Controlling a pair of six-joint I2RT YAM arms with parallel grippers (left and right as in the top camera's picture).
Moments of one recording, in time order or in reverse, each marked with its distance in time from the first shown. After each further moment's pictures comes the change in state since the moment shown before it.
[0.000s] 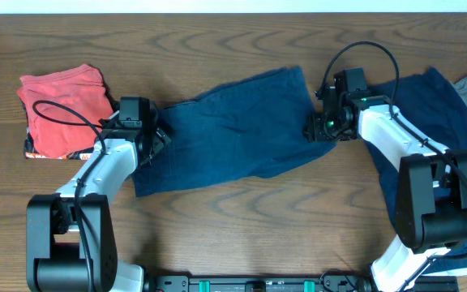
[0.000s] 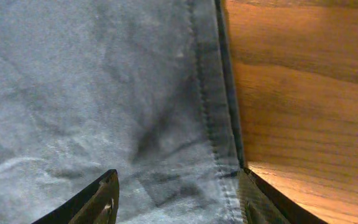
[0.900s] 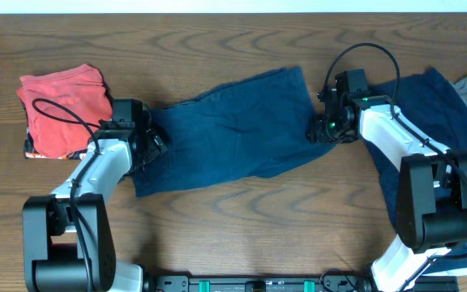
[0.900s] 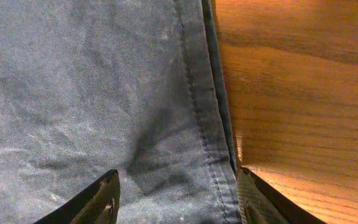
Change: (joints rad) left arm 0.041 0.000 -0.006 -0.055 0.036 0.169; right arm -0.007 -0.001 0.000 -0.032 0.016 0.000
